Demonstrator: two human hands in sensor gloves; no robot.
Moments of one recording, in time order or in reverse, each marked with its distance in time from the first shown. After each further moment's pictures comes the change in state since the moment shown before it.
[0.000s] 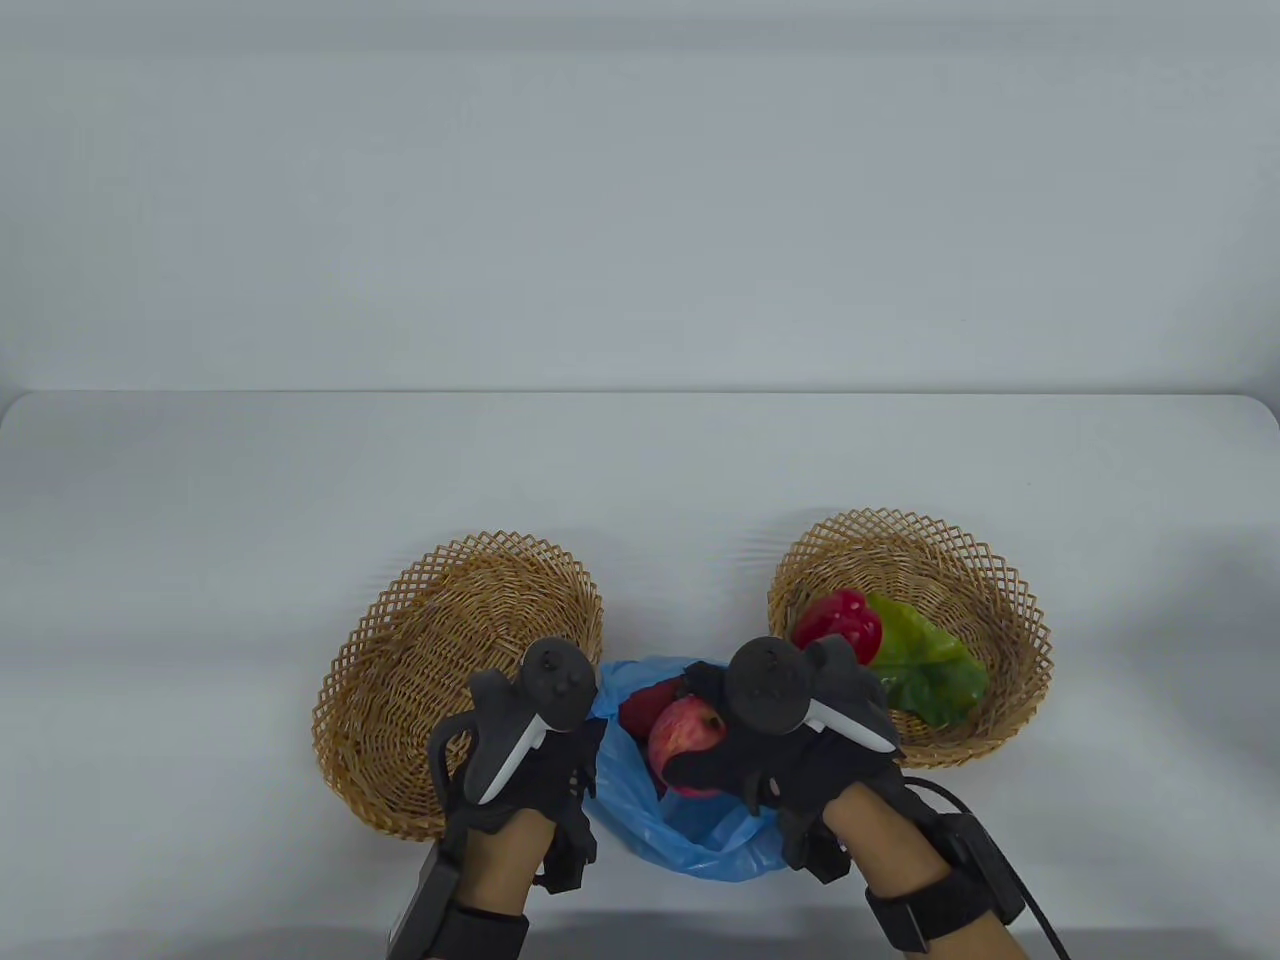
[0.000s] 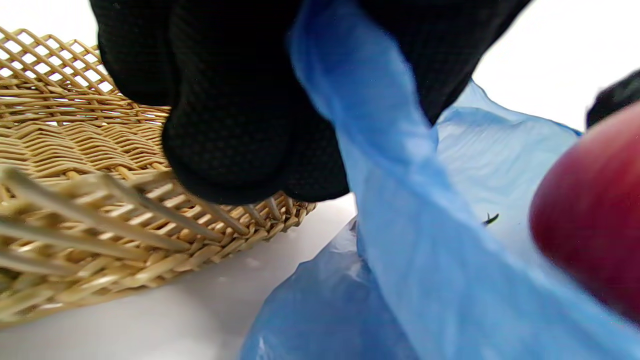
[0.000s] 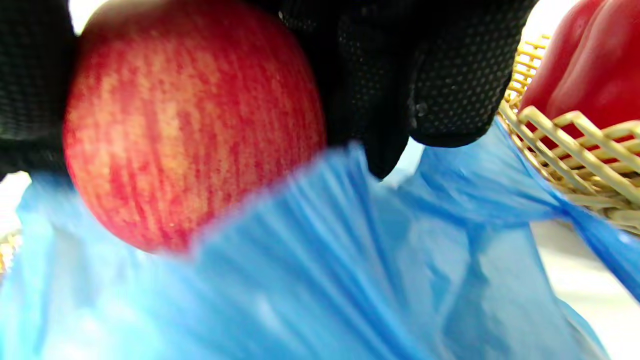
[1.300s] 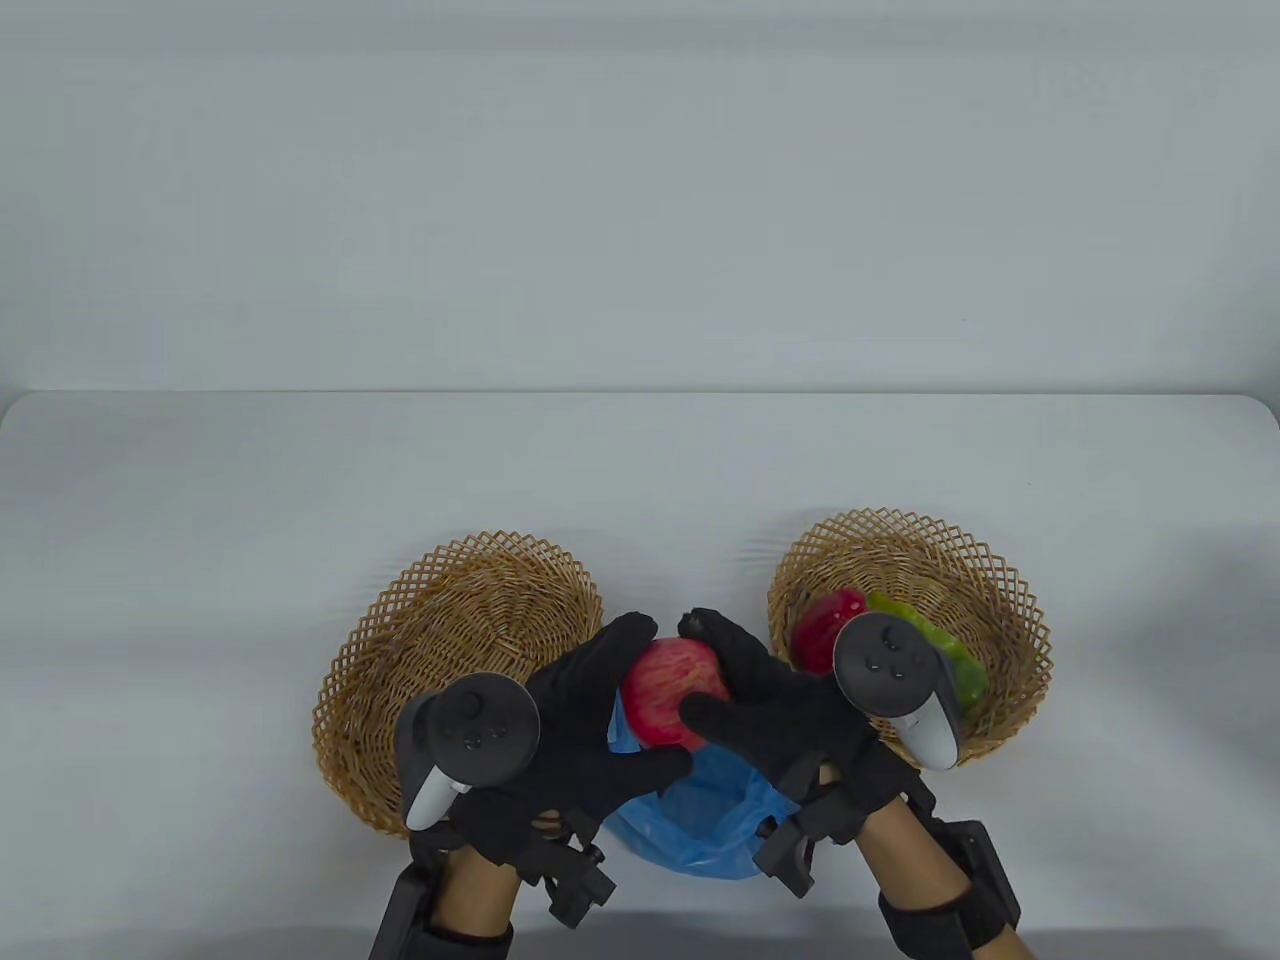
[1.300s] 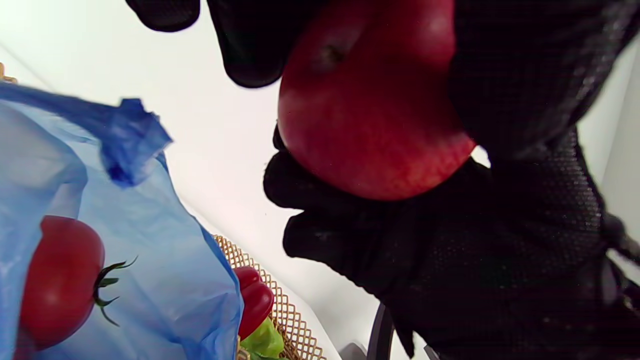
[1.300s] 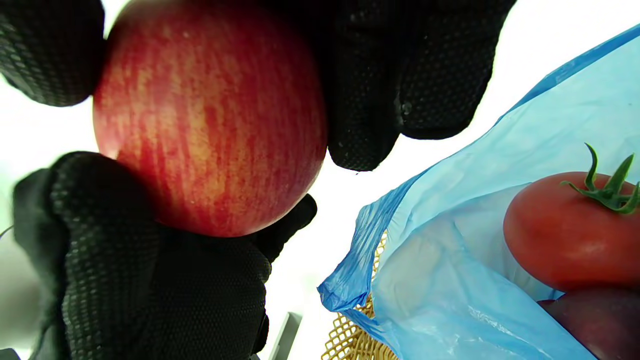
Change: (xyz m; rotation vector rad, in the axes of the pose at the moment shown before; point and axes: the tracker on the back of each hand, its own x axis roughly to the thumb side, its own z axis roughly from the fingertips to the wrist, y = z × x) left_hand 0.011 0.045 0.044 0.040 -0.628 0.568; right_hand 0.008 -0.033 0.027 -0.123 -0.207 -0.695
